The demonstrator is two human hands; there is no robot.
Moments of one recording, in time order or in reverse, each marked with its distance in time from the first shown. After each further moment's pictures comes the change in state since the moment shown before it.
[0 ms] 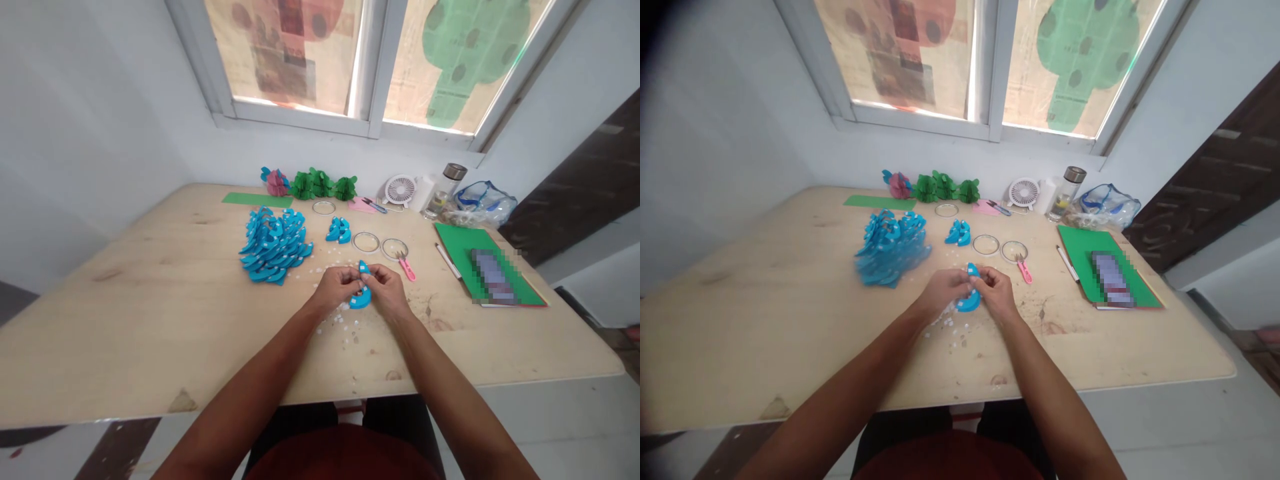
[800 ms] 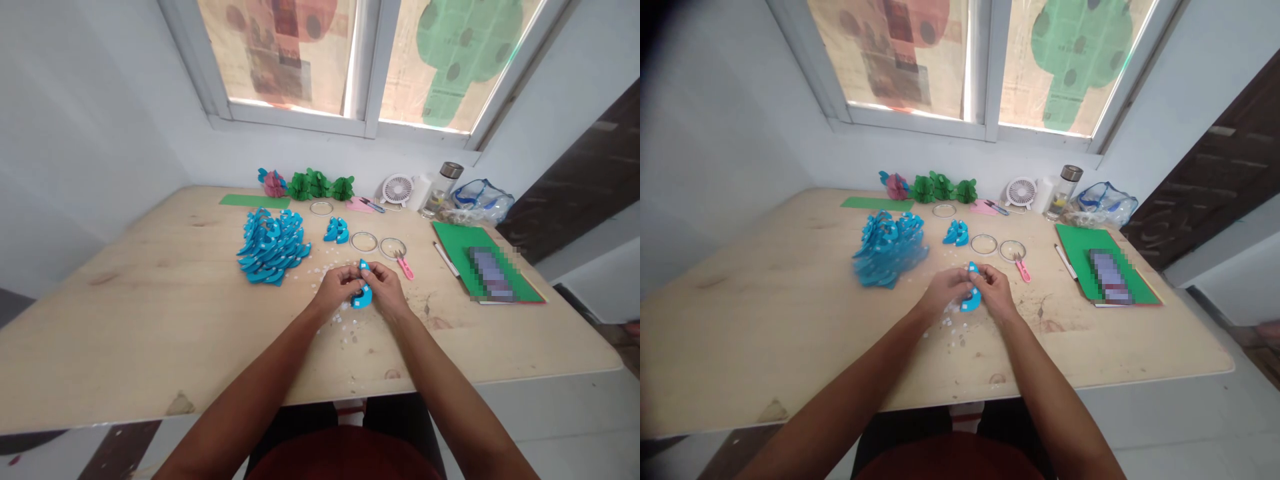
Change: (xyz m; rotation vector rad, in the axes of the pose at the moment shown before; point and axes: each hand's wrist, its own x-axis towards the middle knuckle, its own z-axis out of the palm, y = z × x) left_hand 0.003 -0.012 0.005 -0.086 0.028 -0.017; right_hand -0.001 -0.003 -0.001 0.009 -0.042 -0.005
